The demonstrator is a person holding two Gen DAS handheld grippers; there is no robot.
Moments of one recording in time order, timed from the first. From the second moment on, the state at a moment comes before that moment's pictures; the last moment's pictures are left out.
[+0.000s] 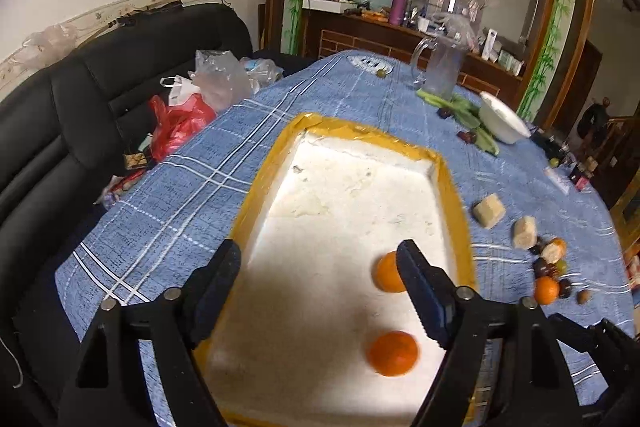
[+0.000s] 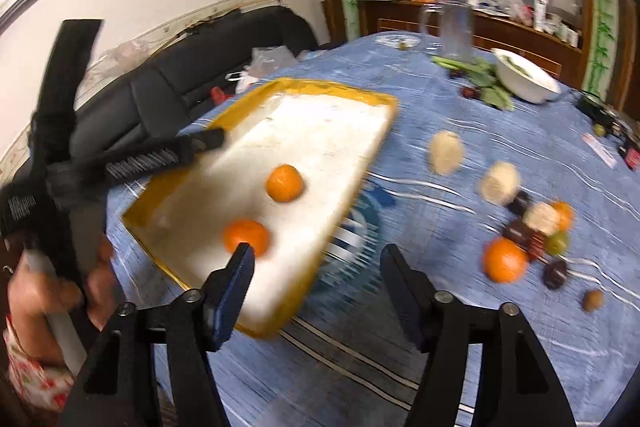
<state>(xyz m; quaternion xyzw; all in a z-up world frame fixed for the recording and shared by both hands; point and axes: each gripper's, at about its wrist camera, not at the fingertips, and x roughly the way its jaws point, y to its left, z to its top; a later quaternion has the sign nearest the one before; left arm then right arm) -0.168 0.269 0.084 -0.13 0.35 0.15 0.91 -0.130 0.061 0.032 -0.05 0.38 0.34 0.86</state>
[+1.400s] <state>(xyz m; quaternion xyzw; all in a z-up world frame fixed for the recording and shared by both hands) -0.060 0.040 0.016 0.03 0.45 -0.12 0.88 -0.033 -0.127 -0.020 0.03 0.45 0.16 0.88</state>
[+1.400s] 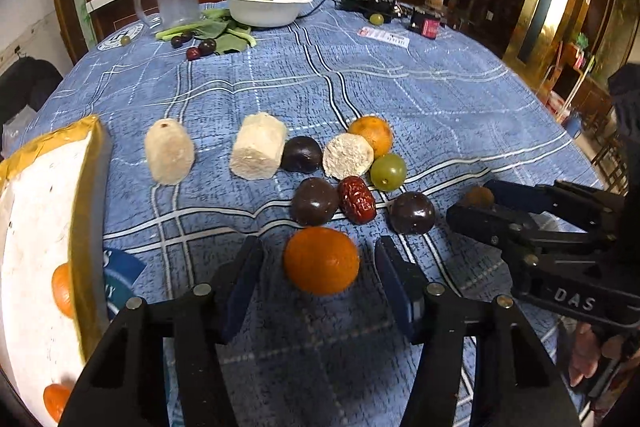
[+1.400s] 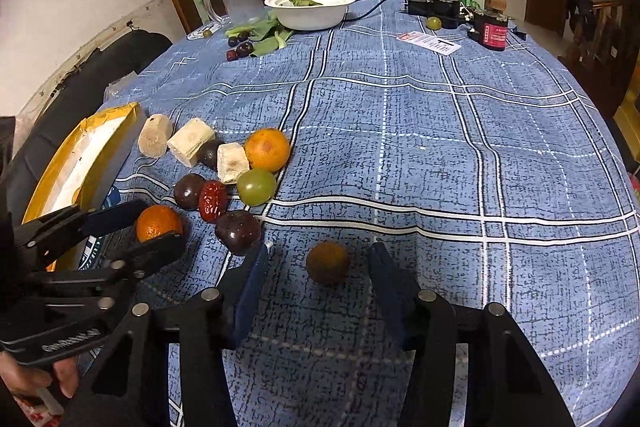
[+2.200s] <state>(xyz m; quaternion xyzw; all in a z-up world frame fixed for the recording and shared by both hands) -0.075 0.057 0.032 0.00 0.44 -0.11 0.89 -0.052 -0.121 -0.004 0.01 0.42 0.16 0.89</state>
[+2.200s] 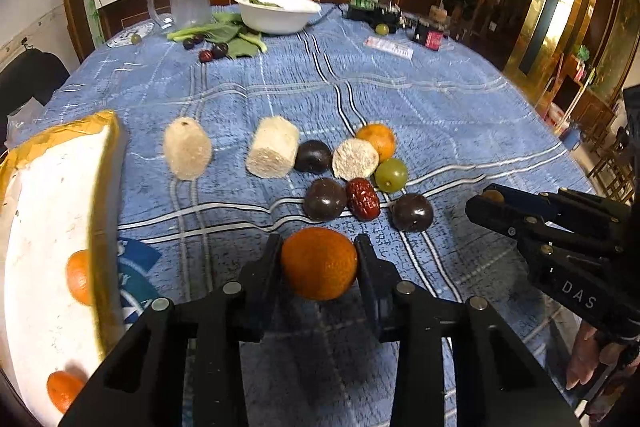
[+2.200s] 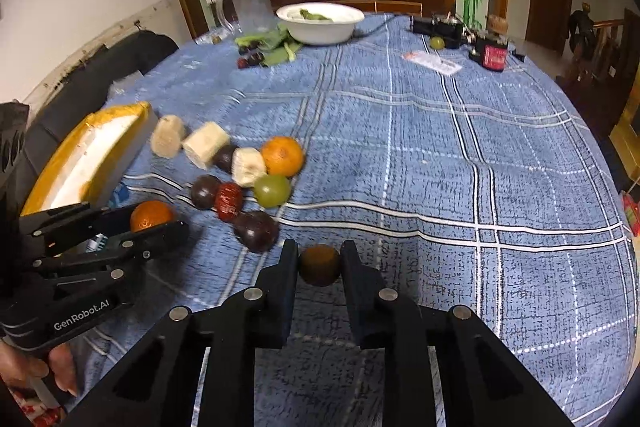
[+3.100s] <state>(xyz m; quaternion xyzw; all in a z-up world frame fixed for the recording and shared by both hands) -0.129 0.288 0.049 -0.15 0.39 0.14 0.90 -0.095 0.079 0.041 -0.07 0.39 0.34 0.85</state>
